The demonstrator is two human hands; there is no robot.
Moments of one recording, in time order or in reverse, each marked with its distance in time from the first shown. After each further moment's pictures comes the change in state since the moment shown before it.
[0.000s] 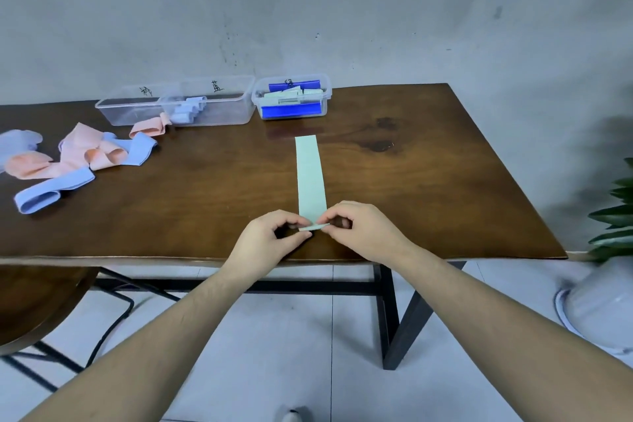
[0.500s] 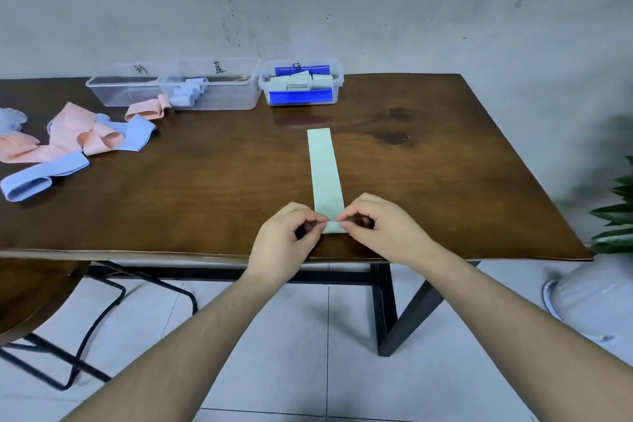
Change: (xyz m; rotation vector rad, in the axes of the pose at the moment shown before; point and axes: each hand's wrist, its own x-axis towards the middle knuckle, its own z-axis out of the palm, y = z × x) left_hand -0.005 -0.009 0.007 0.080 0.130 0.163; right_hand 0.001 0.000 0.007 -0.010 0.025 0.014
